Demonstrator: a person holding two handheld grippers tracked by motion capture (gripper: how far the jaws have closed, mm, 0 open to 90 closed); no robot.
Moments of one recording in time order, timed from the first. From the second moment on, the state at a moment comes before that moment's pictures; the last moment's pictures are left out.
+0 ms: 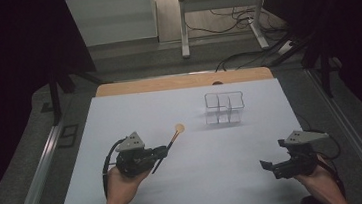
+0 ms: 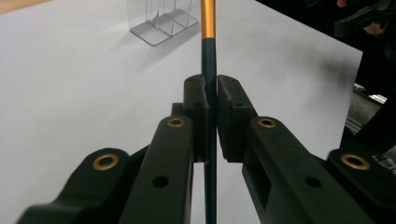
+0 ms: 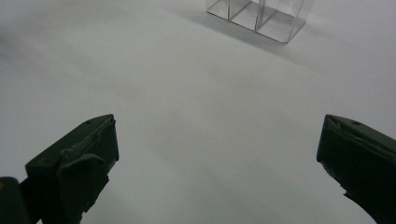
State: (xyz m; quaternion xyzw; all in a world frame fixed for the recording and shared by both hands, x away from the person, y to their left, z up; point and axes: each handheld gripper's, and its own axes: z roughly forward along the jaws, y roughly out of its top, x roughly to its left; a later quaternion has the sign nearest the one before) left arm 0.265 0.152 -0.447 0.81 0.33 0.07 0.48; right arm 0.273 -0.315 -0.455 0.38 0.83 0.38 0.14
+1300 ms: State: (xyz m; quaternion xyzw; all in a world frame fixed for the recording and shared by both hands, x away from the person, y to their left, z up) left arm 0.262 0.129 -0.453 0.81 0.31 0.06 0.49; right arm 0.285 -0.281 -0.446 0.37 0.78 0.50 0.08
